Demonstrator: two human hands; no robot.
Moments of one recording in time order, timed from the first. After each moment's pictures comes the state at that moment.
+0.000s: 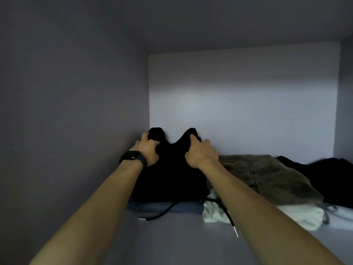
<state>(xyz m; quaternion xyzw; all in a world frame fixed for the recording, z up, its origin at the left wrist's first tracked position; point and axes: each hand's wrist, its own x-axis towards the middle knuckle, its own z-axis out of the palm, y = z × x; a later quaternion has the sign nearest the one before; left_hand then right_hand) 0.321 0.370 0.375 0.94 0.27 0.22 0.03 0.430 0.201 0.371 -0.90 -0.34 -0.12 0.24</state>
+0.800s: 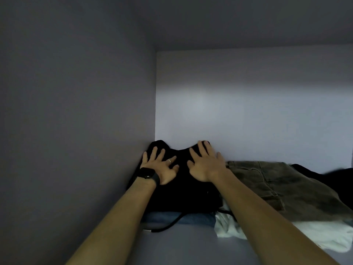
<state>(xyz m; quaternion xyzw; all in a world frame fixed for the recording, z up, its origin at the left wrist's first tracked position) 0.354 0.375 0.324 0.95 0.28 0.14 -0.03 0.458 0.224 0.348 -0.90 -0.41 -0.12 0.07</state>
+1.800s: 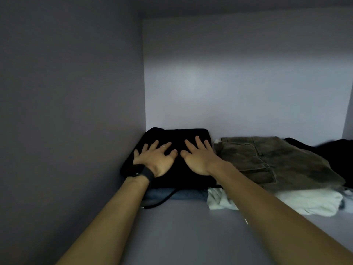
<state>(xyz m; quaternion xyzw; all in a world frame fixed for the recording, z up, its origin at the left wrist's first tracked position) 0.345 0.350 0.299 0.94 0.29 0.17 0.09 0.450 0.212 0.309 -0.90 -0.40 0.01 0.19</state>
